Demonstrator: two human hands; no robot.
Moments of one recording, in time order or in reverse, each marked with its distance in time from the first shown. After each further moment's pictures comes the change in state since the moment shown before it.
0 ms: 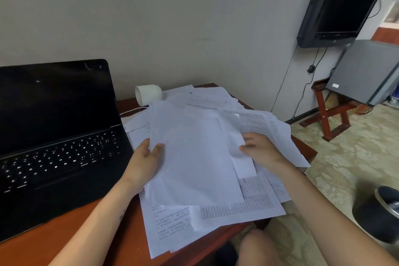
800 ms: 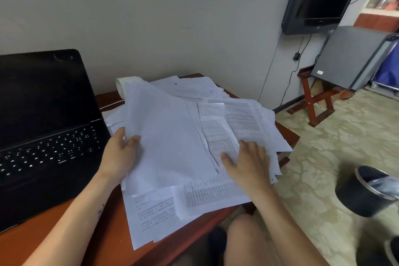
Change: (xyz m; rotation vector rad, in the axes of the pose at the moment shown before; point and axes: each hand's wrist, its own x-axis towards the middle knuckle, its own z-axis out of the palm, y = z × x) left_hand 0.008 -0.005 -0.010 0.113 0.113 0.102; right_hand -0.067 0.031 0.034 -0.775 0.315 -0.014
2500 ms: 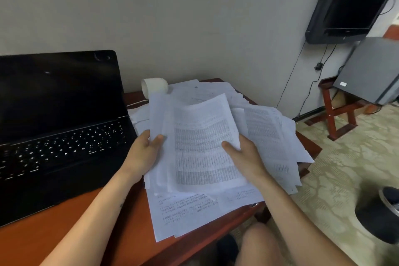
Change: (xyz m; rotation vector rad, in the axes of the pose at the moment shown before) left_hand -0.006 0.000 -0.007 -0.063 -0.095 -0.054; right_hand 0.030 -0.048 0.008 1.014 -0.217 -0.054
